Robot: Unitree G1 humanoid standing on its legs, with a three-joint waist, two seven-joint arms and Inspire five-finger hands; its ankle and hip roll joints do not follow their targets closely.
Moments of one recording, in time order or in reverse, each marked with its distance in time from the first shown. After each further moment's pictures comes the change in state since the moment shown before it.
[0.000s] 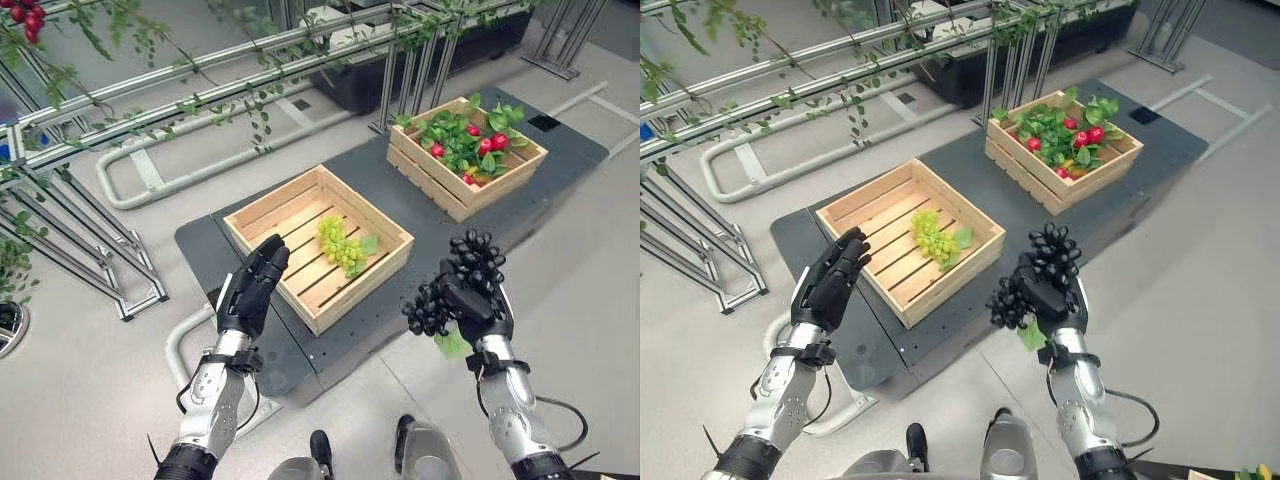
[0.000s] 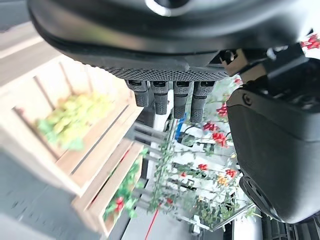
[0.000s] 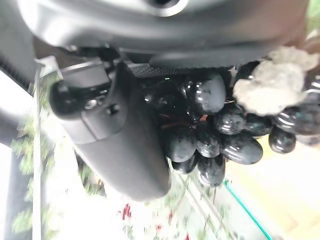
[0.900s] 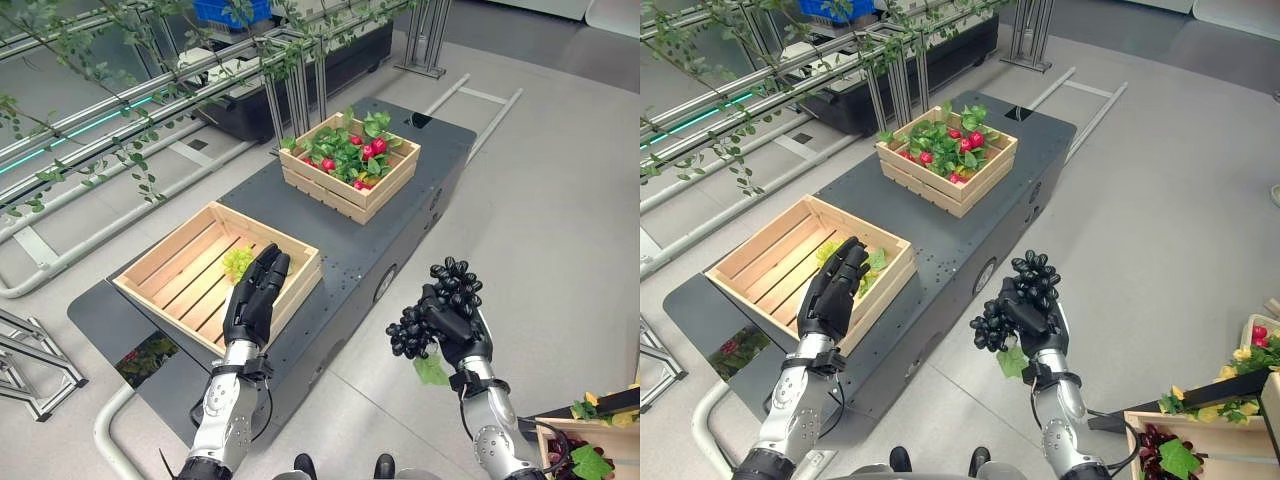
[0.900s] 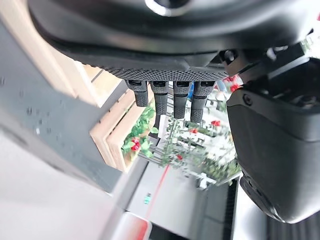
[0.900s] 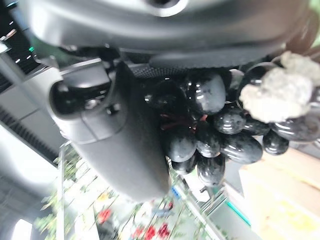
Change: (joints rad) left arm 0.052 -0.062 0.005 0.002 0.135 -0.003 0.134; right arm 0.040 0.097 0.085 0.133 -0.003 0.008 -0.008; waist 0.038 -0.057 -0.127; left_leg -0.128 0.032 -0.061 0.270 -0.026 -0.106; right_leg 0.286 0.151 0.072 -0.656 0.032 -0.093
